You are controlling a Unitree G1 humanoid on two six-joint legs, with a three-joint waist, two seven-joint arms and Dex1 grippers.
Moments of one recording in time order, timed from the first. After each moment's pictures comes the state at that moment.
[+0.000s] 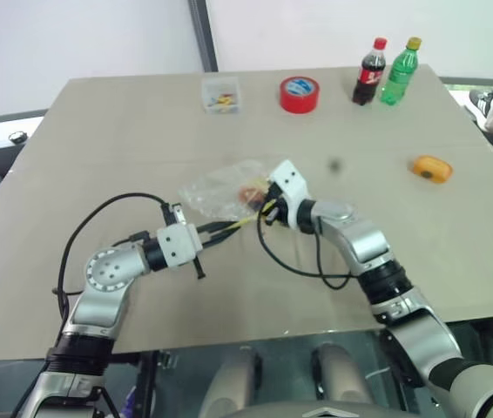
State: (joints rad) left arm -0.18 0.63 -0.01 0.06 -0.20 -0.43 -0.97; right arm -0.71 -0.03 0.26 0.31 0.12 0.53 0.59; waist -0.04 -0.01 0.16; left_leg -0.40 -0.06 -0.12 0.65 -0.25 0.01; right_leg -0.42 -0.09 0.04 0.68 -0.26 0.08
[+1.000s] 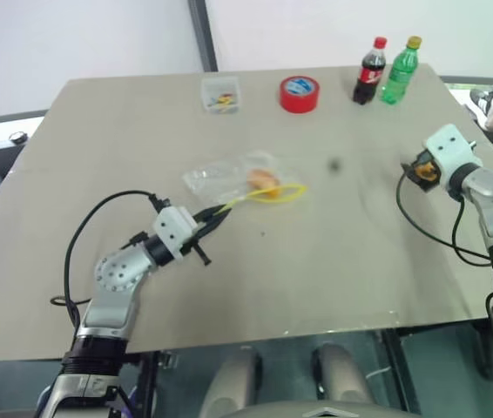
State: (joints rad) left arm -0.19 0.53 0.03 0.10 -0.22 -0.34 -0.81; right arm -0.85 -0.70 0.04 0.90 -0.12 0.02 0.48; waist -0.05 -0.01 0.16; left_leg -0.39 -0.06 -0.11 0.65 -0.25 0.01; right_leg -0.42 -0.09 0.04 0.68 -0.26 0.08
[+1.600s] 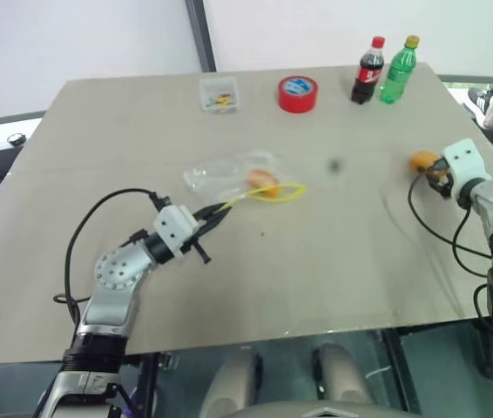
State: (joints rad) left arm -0.20 0.54 0.03 0.09 -0.21 -0.34 -0.81; right arm -0.97 -0.68 -0.02 1.28 -0.11 -0.10 0.47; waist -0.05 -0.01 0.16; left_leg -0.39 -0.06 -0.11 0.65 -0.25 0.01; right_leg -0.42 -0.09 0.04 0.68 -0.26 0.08
